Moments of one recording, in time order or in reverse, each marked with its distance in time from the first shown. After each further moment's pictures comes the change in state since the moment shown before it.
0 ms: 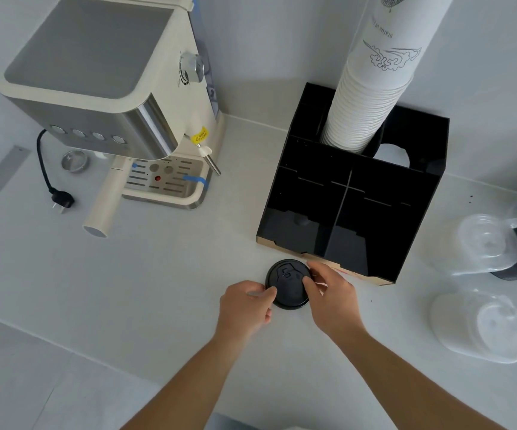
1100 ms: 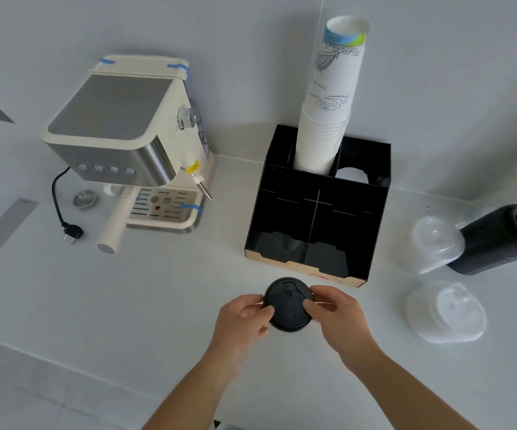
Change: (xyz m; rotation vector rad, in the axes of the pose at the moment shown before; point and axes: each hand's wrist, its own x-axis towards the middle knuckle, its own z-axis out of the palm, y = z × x) left_hand -0.052 0.000 -0.009 -0.175 -0.132 0.078; right_hand -0.050 0.007 -0.037 0.334 -0.021 0.166
